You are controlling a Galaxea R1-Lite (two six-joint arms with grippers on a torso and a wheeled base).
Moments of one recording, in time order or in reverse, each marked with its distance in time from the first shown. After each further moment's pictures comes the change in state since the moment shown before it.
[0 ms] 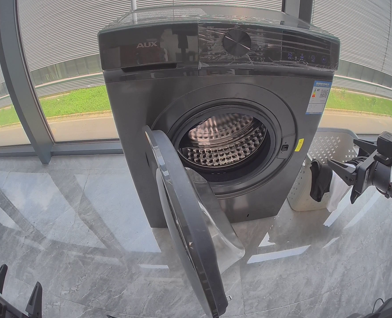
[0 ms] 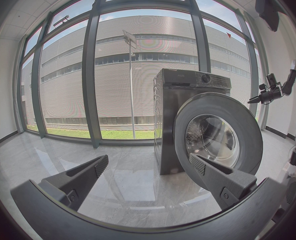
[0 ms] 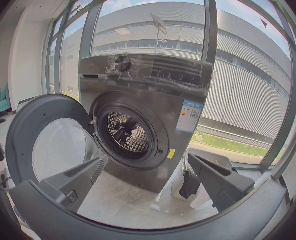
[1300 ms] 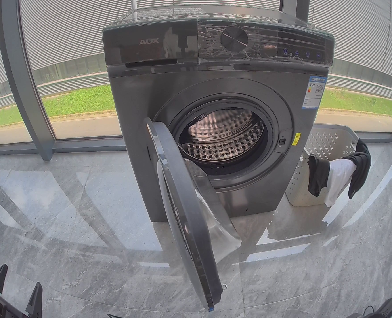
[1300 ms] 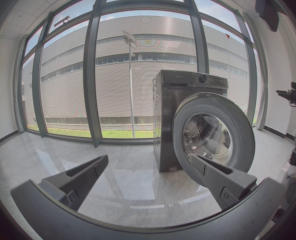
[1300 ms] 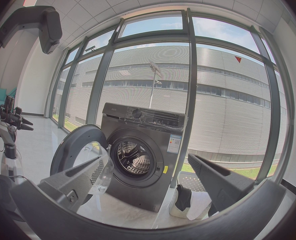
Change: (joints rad) left arm 0.000 0.000 0.000 0.000 -0.007 -0.001; right arm -0.002 -0.843 0.436 0.004 0.041 0.037
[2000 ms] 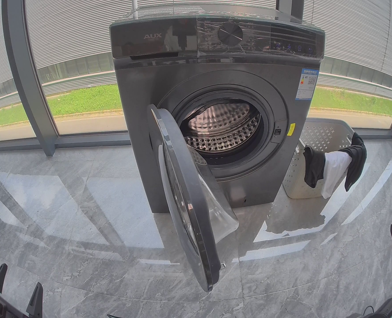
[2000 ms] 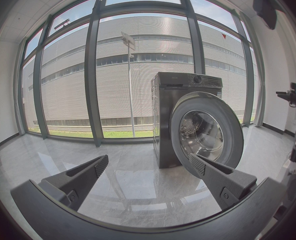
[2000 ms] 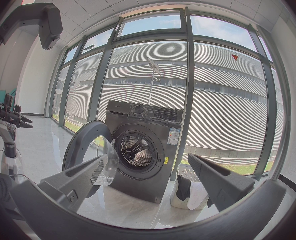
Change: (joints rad) left arm 0.001 0.000 0.000 -0.004 -0.002 0.022; right arm -0.001 -0.023 0.050 0.000 -0.018 0.012
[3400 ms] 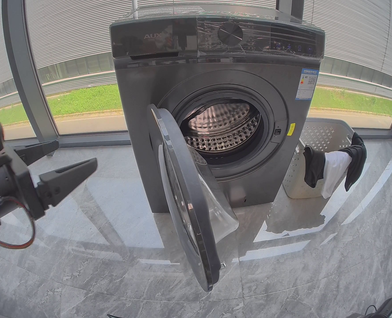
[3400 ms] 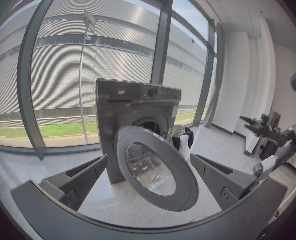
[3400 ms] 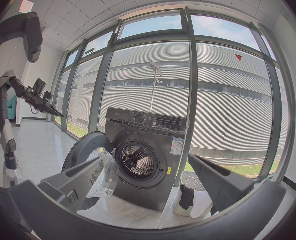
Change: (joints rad) left arm -0.503 1.038 -0.739 -0.175 -0.024 -0.066; right arm 0.067 0.201 -0.212 0.003 -0.031 0.003
